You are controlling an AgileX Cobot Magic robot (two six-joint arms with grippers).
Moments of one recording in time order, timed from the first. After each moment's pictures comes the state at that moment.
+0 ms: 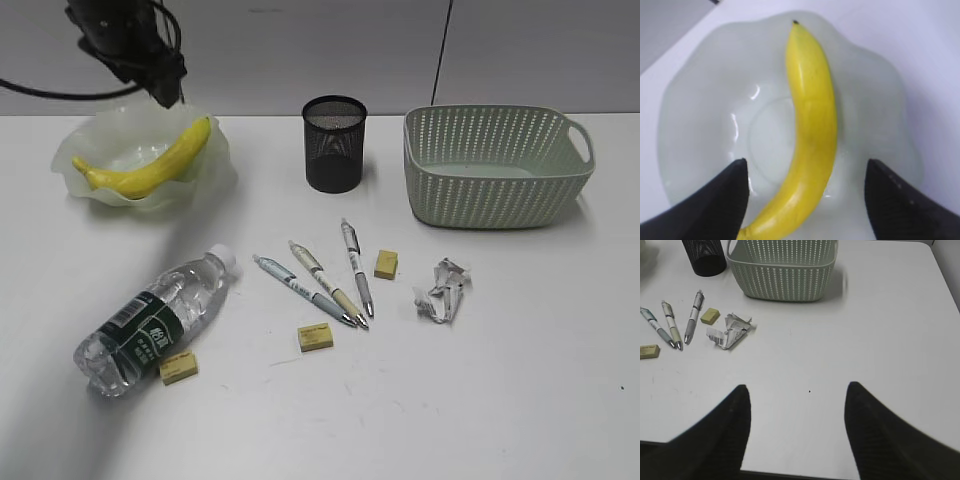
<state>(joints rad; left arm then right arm) -0.29 2.23 -2.10 0.13 1.08 0.27 0.11 -0.01 -0.51 0.06 1.03 -0.02</state>
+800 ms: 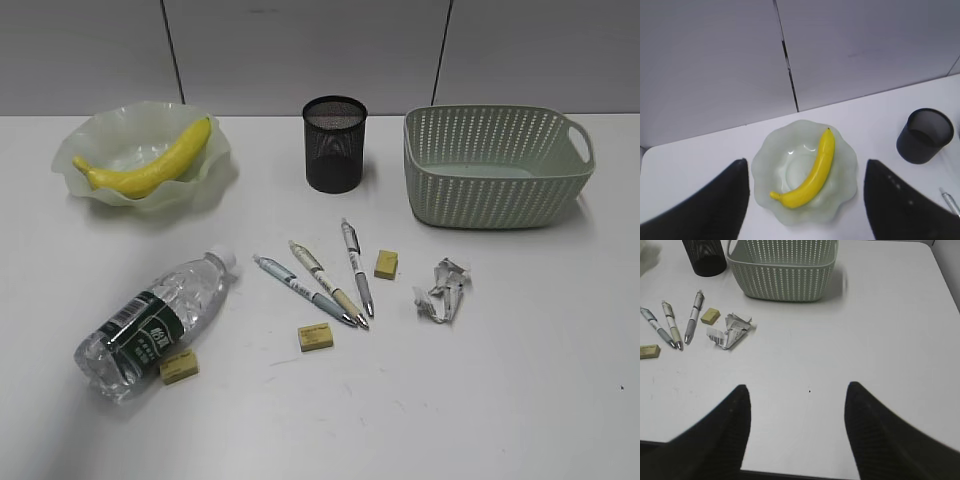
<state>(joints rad) -0.29 1.59 -2.08 0.12 1.22 -0.04 0.11 -0.01 -0.51 0.06 1.03 -0.02</state>
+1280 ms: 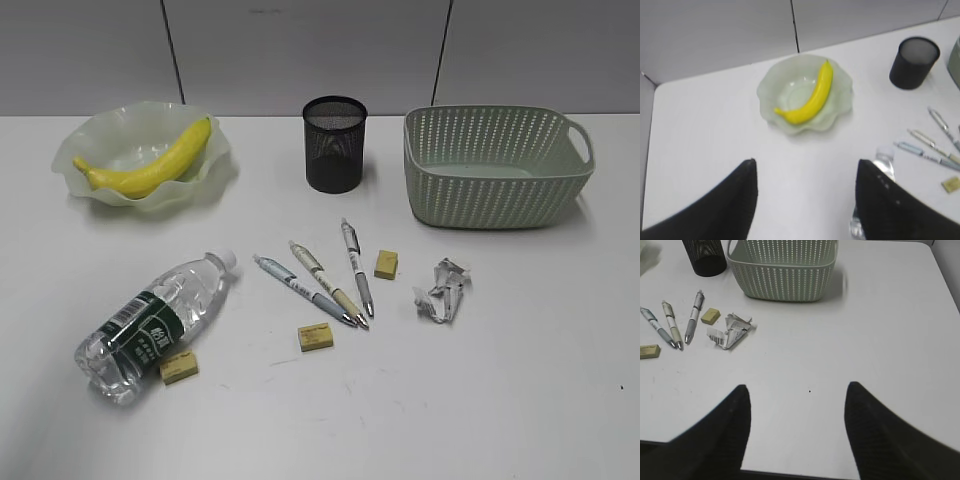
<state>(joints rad) -0.29 1.01 -1.40 0.11 1.22 -0.04 0.11 -0.01 -0.51 0.06 1.03 -0.02</state>
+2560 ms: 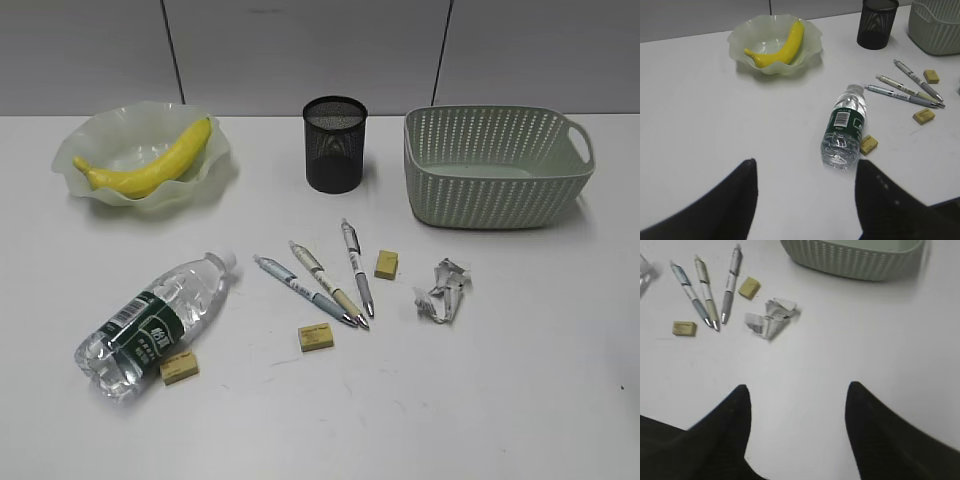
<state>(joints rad) -0.29 -0.01 -0.54 0.01 1.06 -0.04 0.11 0.90 -0.83 0.27 0.90 -0.25</state>
